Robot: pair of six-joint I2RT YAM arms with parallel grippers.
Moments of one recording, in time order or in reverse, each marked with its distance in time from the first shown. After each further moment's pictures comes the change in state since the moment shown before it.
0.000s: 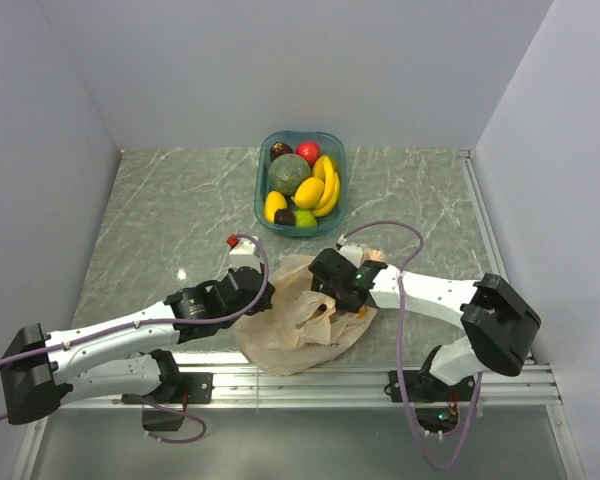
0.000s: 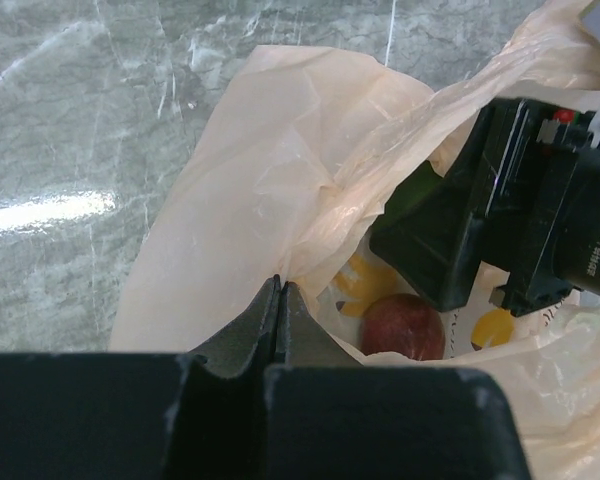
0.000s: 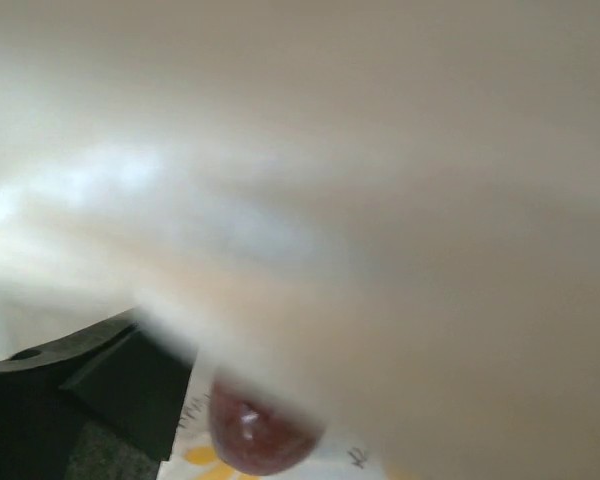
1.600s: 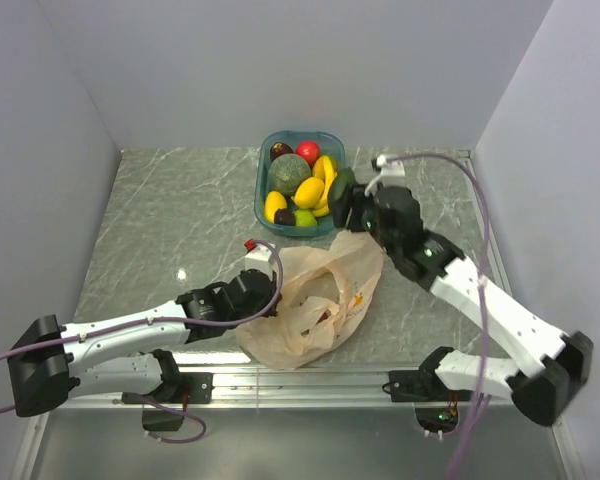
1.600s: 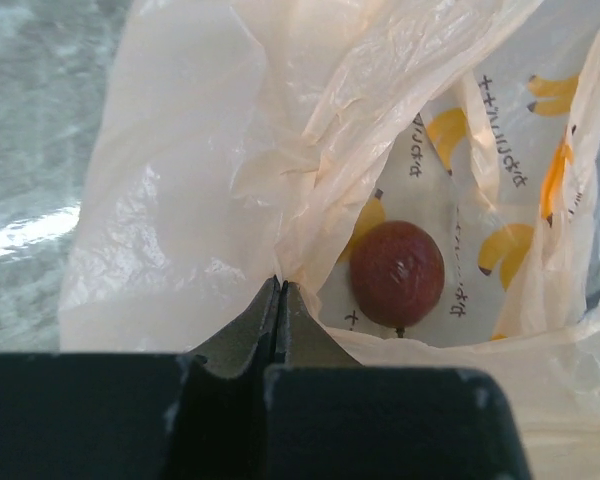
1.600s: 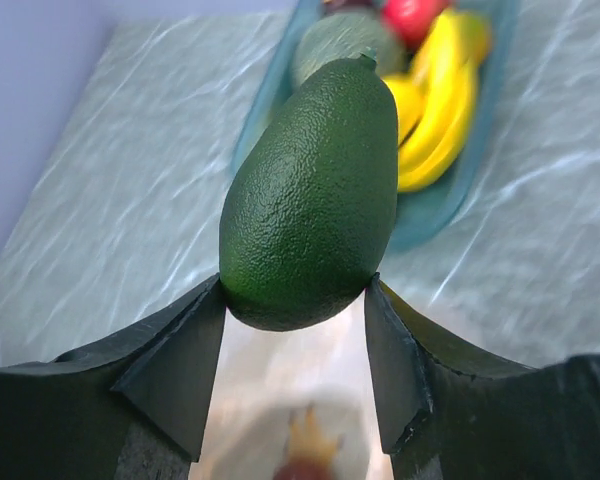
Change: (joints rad) left arm -0.008 0.062 -0.029 0.085 0.084 0.127; right arm -0.222 -0.365 0.213 0.272 0.019 -0.590
